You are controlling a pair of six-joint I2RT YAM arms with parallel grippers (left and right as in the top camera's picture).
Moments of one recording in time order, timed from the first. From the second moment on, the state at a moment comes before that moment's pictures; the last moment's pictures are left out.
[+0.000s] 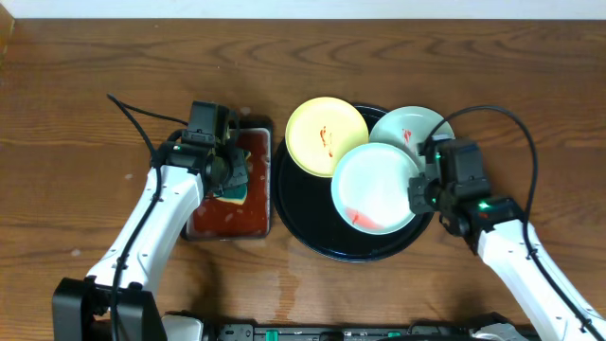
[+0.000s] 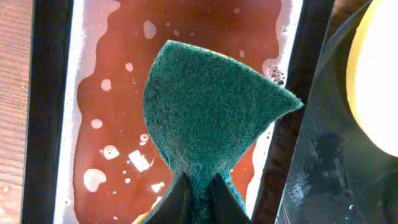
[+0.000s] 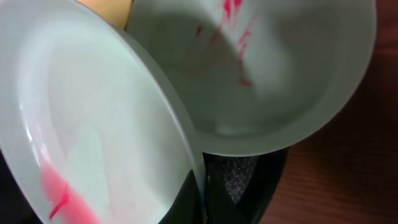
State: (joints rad) left arm -0.17 1.48 1.01 -0.78 0.02 -0.38; right arm 0.28 1.25 0.73 -0.47 -0.01 0.13
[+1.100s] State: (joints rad) left arm -0.61 1.48 1.01 -0.58 0.23 -0.59; right arm 0.32 1.52 0.73 -0.68 -0.14 0.63
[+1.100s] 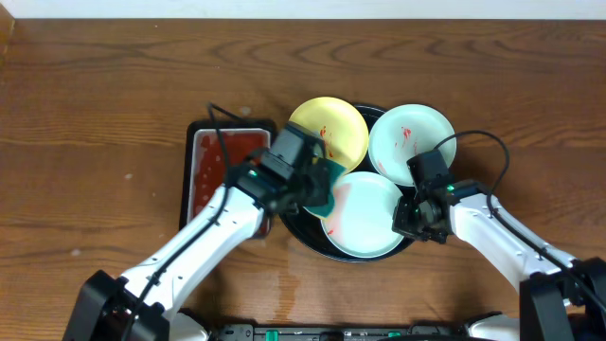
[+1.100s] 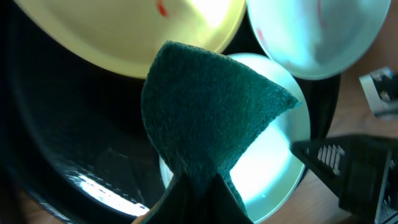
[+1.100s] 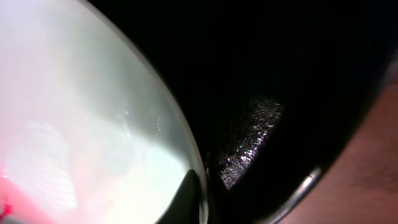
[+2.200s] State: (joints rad) left arm -0.70 1.48 1.01 -0.58 0.12 -0.62; right arm 0.32 1.54 0.72 -0.48 -0.12 0.44
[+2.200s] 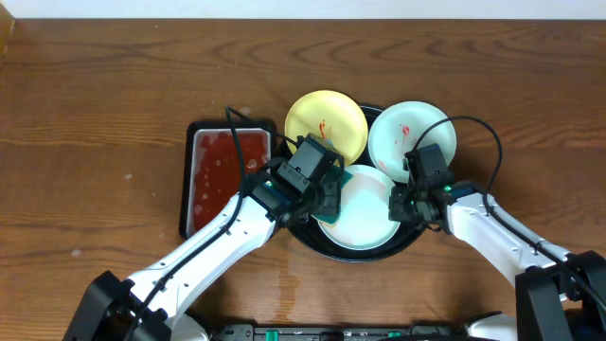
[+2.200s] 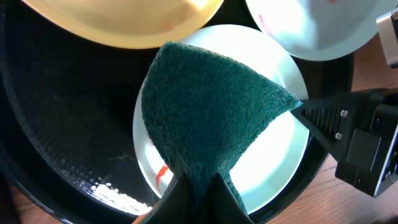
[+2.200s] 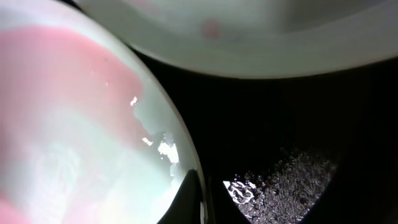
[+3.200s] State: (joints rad) left arm -0.70 1.48 1.01 -0.60 0.12 -0.62; right arm 0.33 1.54 0.70 -0.35 -0.16 0.45
